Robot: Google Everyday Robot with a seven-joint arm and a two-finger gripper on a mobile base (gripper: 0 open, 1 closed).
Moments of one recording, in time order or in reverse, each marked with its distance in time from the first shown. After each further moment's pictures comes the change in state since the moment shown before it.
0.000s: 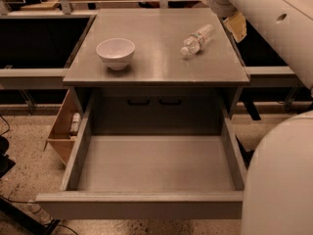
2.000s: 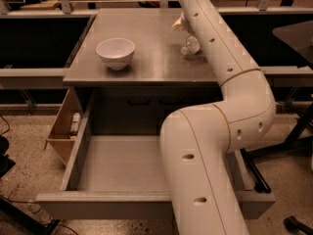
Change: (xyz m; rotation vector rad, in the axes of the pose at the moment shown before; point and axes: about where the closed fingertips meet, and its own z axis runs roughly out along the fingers) arm -0.067 -0.032 0.139 -0.100 -0.188 -0.286
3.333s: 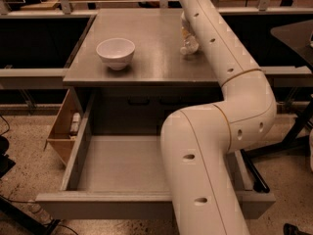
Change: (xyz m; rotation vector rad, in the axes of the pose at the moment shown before) arm -0.001 0.001 0.001 -0.004 -0.003 0.000
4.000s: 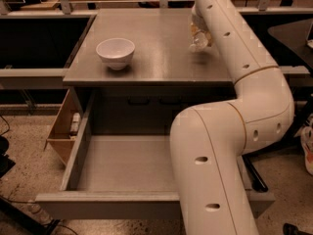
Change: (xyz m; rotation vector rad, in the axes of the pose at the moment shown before) arm 0.009 0.024 -0.027 0.000 -0.026 -0.022
